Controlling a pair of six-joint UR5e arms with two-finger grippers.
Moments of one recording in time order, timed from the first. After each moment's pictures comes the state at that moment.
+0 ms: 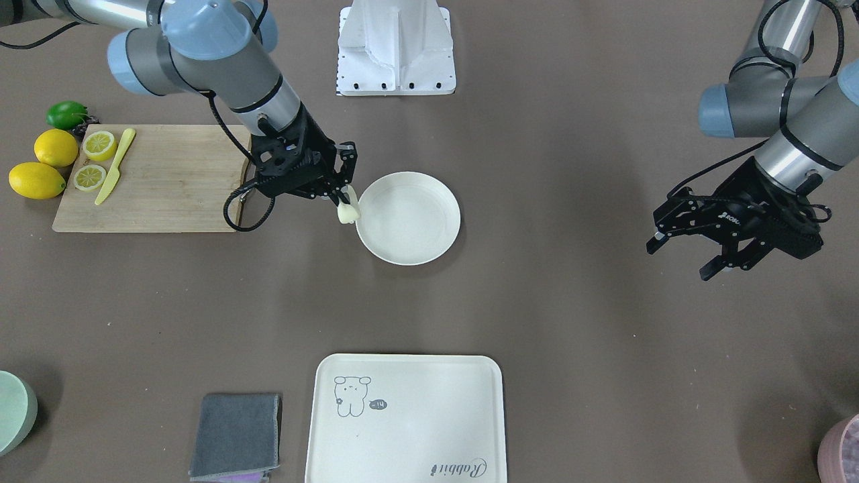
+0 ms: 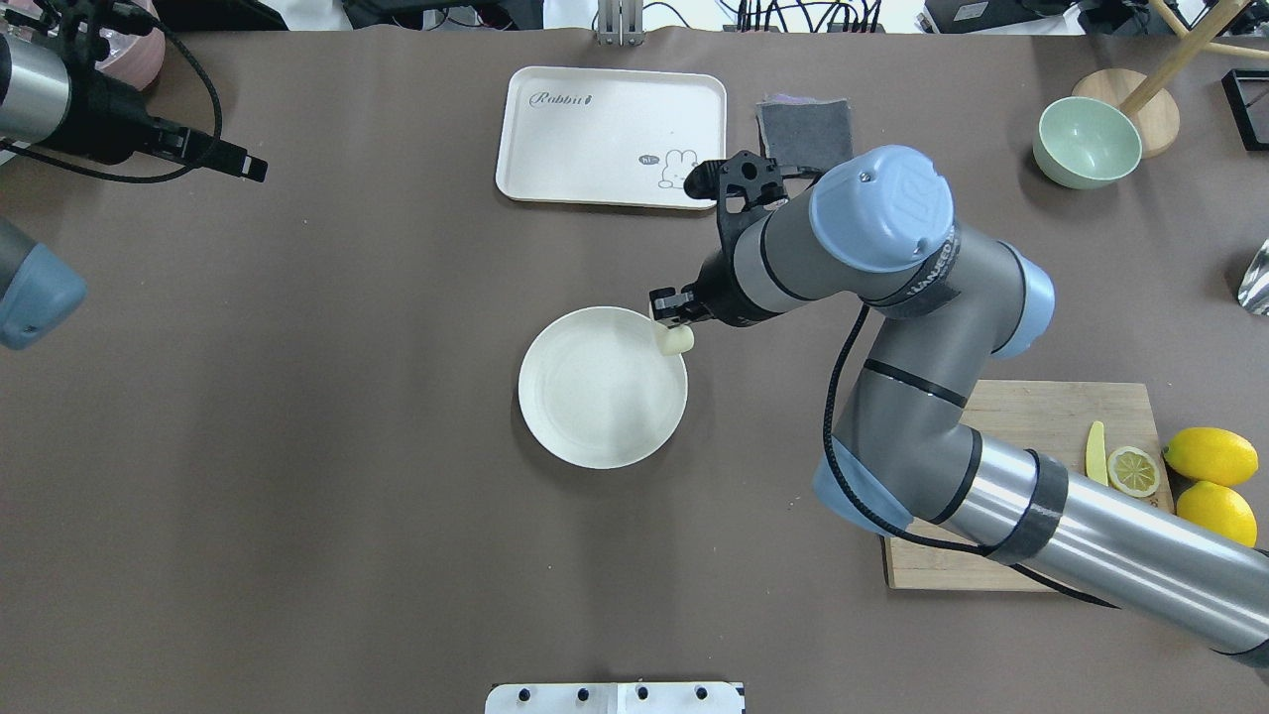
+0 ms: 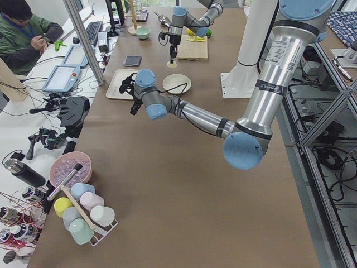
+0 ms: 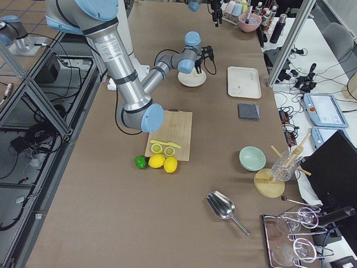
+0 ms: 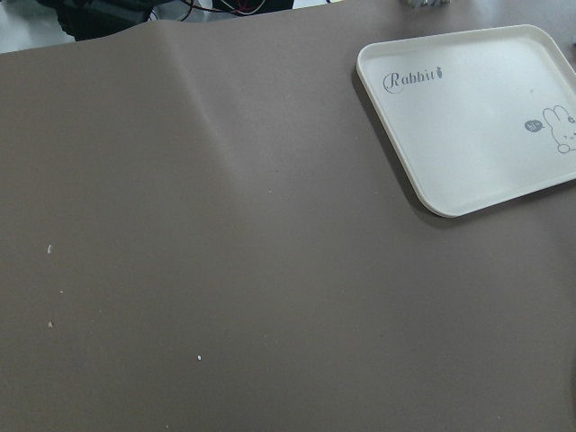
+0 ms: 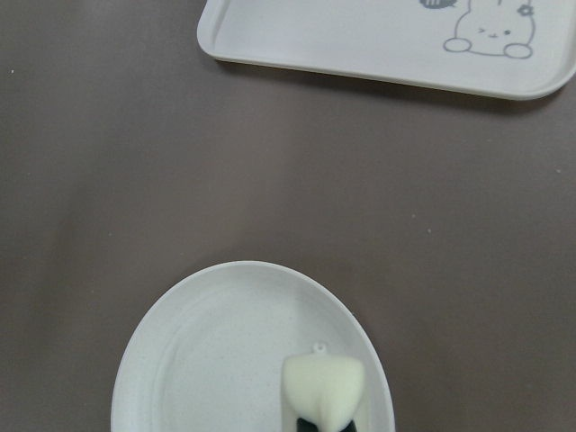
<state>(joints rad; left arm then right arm) -1.09 -1.89 -1.59 -2.29 -2.24 -0.66 0.60 -0.98 1.69 -1.15 1.94 1.04</state>
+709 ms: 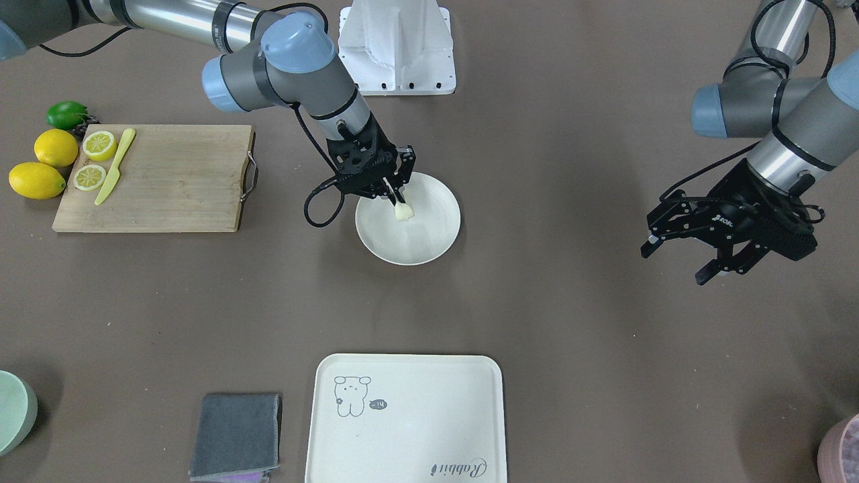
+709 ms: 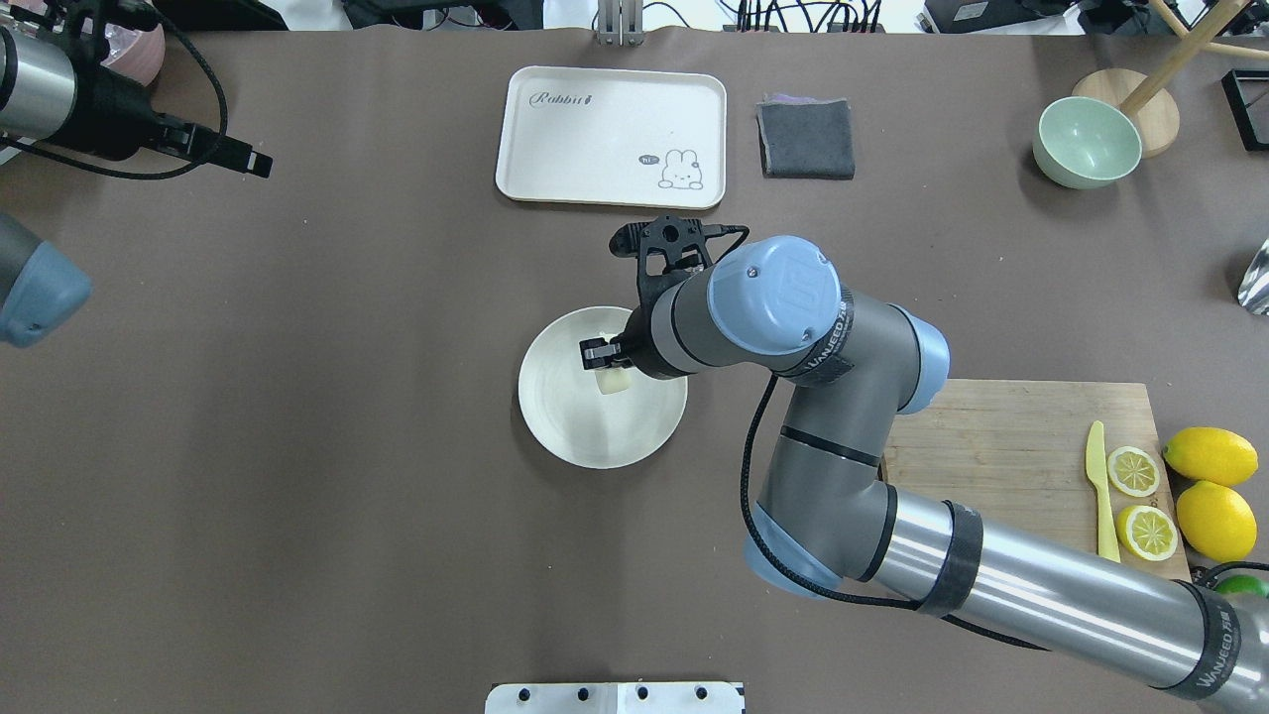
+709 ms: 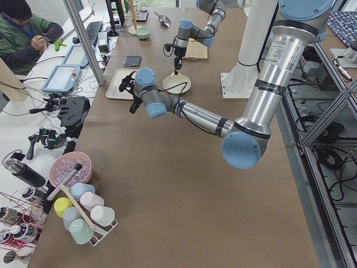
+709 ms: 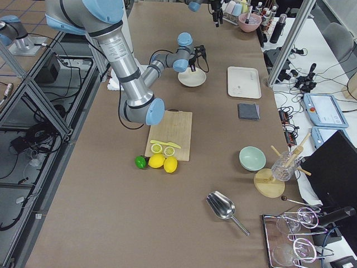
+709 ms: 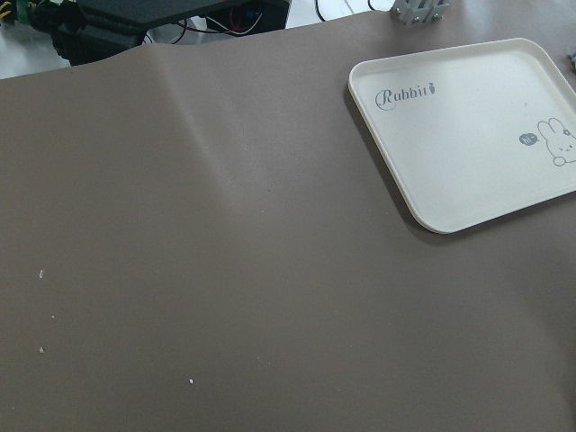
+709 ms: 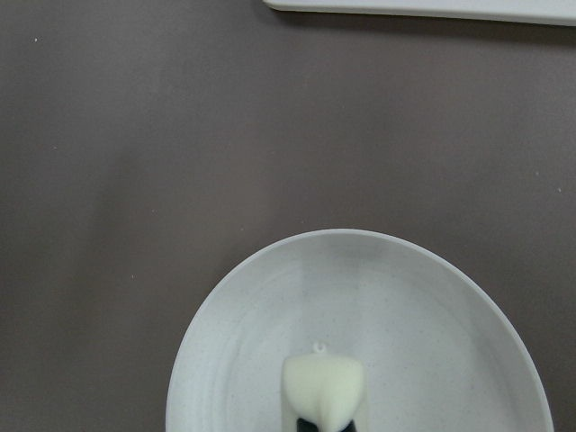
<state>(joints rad) -1.08 -1.89 -1.59 -2.29 -2.23 -0.66 0.48 -0.92 1.61 -1.11 1.80 1.10</state>
